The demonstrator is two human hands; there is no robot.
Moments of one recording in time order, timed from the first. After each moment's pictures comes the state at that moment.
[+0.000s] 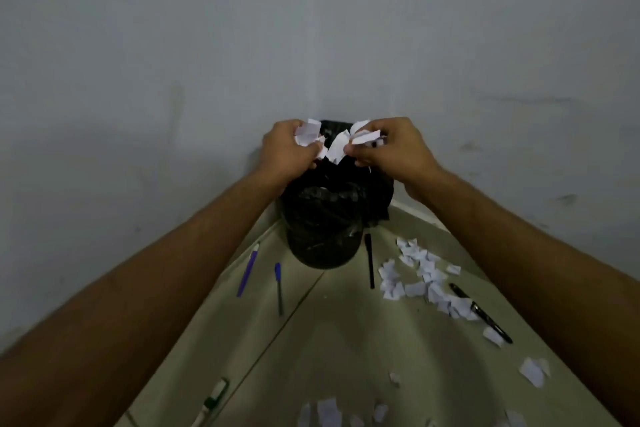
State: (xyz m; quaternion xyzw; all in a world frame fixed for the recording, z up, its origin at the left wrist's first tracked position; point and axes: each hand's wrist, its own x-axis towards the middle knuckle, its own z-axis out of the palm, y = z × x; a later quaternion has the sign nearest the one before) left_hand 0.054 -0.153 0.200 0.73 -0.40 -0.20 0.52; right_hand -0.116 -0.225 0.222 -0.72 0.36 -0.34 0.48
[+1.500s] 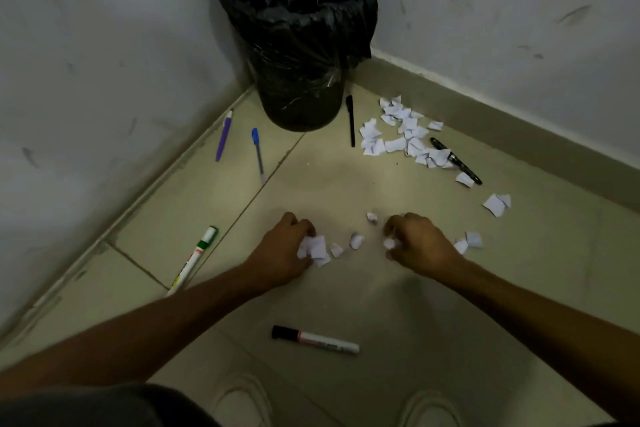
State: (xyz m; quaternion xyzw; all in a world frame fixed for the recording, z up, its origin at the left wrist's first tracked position) left_hand -0.074 0.065 -0.042 0.74 -0.59 -0.31 0.09; right_hand -0.310 -0.064 -0.034 -0.83 0.47 0.12 0.28
